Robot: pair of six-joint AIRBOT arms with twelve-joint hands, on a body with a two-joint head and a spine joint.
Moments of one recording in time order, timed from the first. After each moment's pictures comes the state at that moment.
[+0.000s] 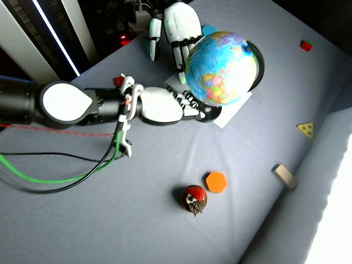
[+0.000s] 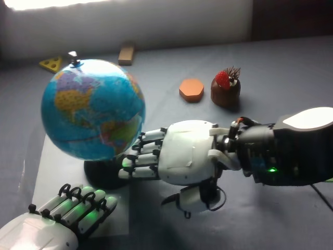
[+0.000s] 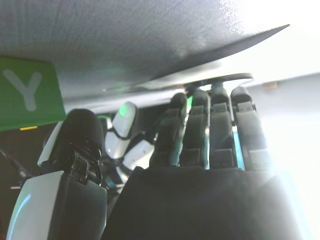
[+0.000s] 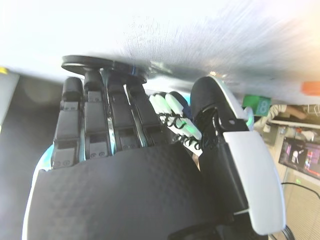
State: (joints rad) left arm 1.40 -0.99 0.69 -0.49 -1.13 1.39; right arm -0.43 -1.45 1.27 -1.41 0.18 -0.12
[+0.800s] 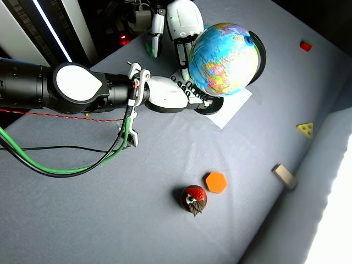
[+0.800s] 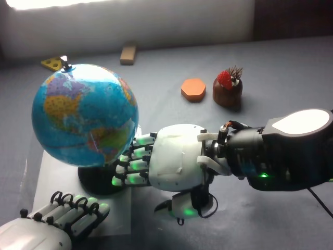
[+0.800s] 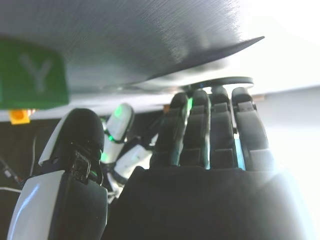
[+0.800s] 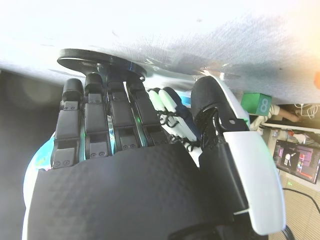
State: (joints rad) left arm 1.37 -0.89 0.60 -0.59 -1.00 1.35; right arm -0.40 -1.44 1.21 -1.44 0.13 -0.10
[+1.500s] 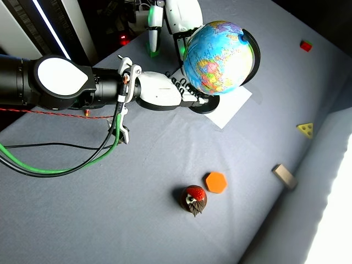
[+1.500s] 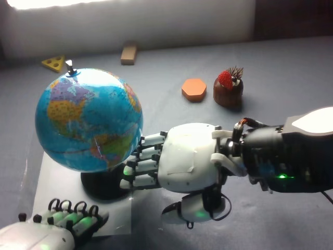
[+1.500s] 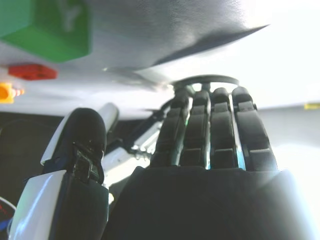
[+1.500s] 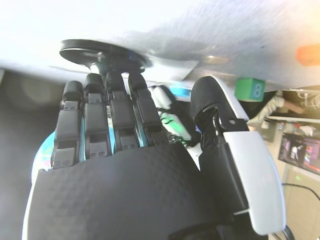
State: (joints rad) left arm 1.22 -0.78 0.47 -0.85 -0.80 1.45; right arm -0.38 -1.35 1.12 -1.44 0.13 -0.03
